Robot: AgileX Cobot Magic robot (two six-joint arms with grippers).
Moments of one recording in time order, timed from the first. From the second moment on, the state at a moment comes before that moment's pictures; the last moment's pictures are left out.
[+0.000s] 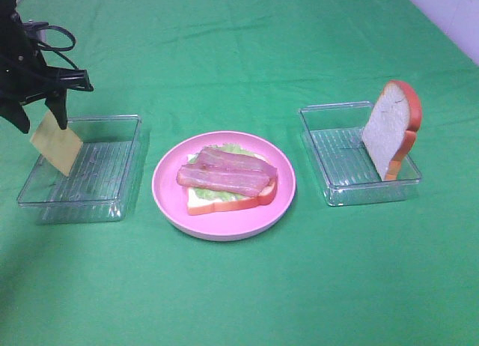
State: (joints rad) left arm -0.08 2.16 -1.71 0.03 1.03 -0.31; right arm 0.31 0.00 -0.51 0.06 1.07 -0.12
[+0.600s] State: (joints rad) left arm -0.08 2.19 -1.71 0.02 1.02 -0.31; right arm 0.31 0.00 -0.51 0.06 1.07 -0.12
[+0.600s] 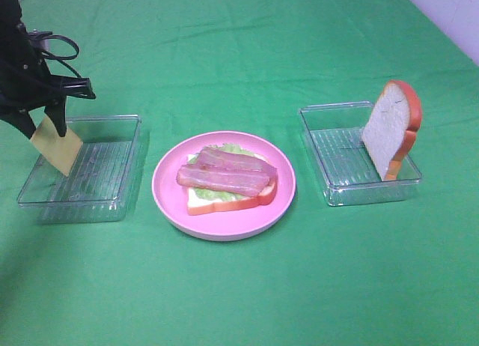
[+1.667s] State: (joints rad) left arm -0.08 2.19 -1.71 0.01 1.02 -0.27; right arm 0.31 0.00 -0.51 0.06 1.07 -0.12
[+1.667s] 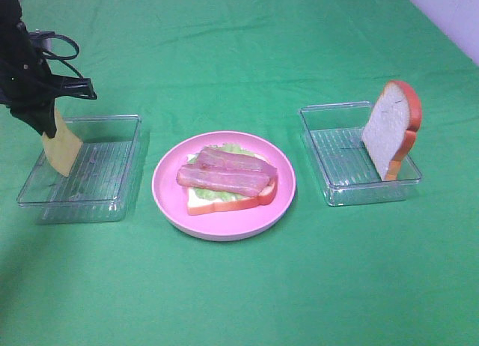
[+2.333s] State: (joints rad) left arm -0.08 2.09 -1.71 -0.27 0.98 -0.15; right arm 0.31 0.00 -0.51 0.06 1.07 -0.12
